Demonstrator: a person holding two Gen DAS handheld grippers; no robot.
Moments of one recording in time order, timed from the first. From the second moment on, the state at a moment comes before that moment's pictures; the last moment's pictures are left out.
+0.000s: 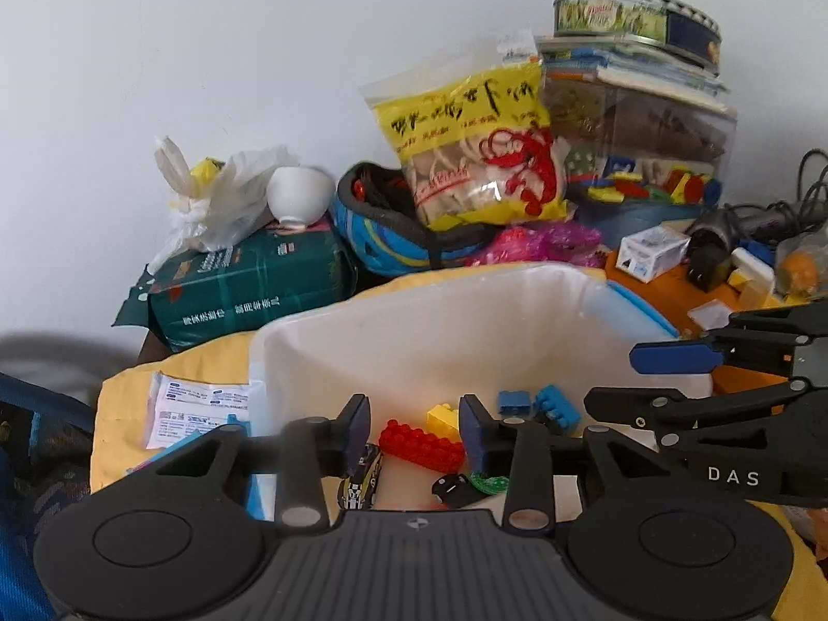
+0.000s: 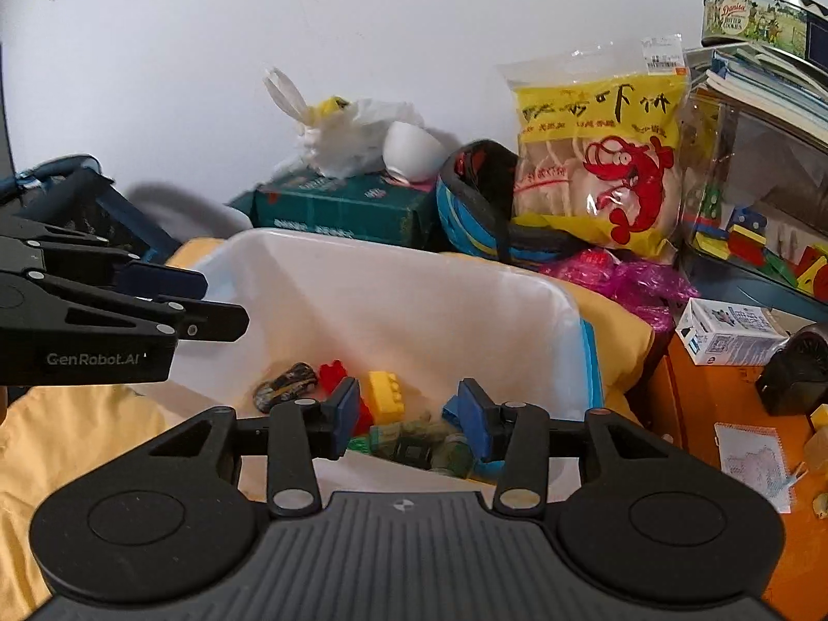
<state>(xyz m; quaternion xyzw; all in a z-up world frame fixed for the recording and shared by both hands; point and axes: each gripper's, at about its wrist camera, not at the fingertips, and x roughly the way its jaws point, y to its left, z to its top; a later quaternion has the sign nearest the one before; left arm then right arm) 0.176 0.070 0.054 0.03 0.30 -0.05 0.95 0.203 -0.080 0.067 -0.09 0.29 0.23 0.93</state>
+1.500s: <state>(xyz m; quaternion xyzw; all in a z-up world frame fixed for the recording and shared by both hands) -0.009 0.046 -0.048 0.05 0.39 -0.07 0.92 0.018 -0.103 -0.020 -0.11 0.40 0.29 0.86</state>
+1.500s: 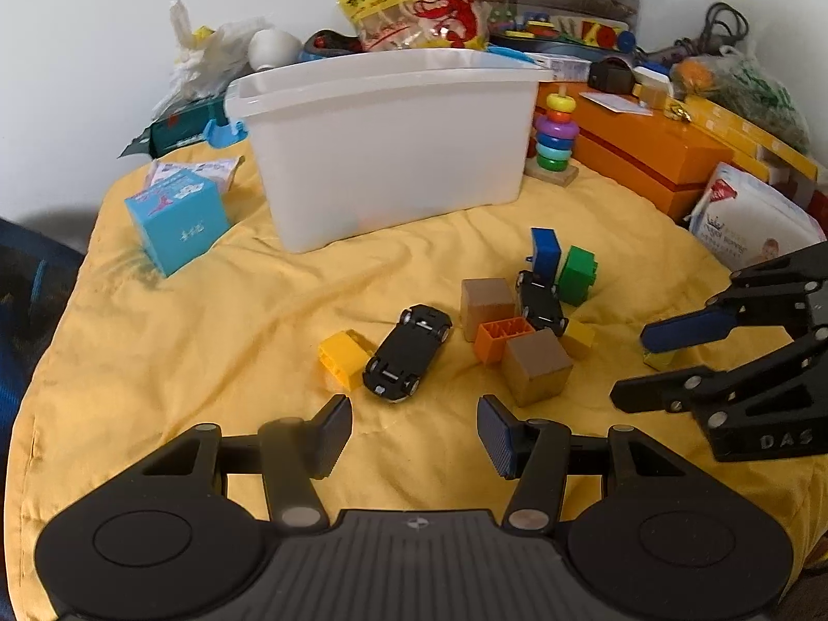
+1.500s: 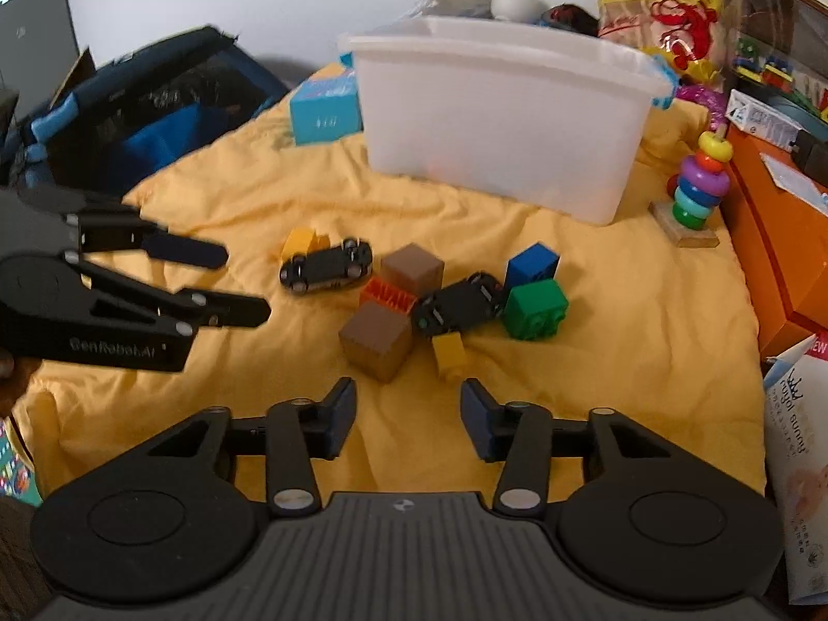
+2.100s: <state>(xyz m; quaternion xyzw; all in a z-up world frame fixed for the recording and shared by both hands) 0.056 0.029 -0.080 0.18 0.40 -0.14 0.89 0.015 -0.093 -0.025 -0.13 0.40 0.29 0.86</state>
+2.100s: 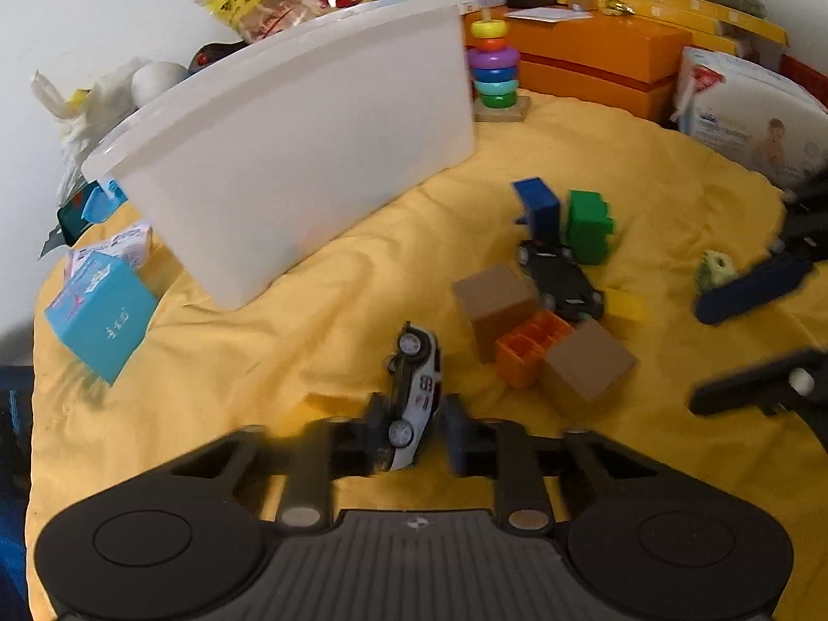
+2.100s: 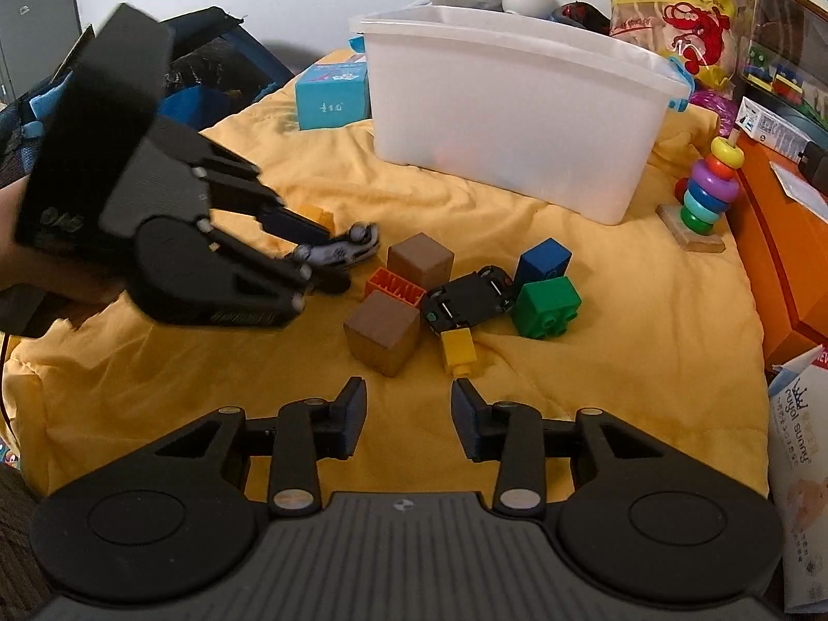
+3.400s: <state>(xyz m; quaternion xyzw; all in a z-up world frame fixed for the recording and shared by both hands) -0.040 0.047 -0.060 -0.03 0.42 -0.15 0.90 0.097 -0.092 -0.031 -0.01 0.43 0.21 0.88</state>
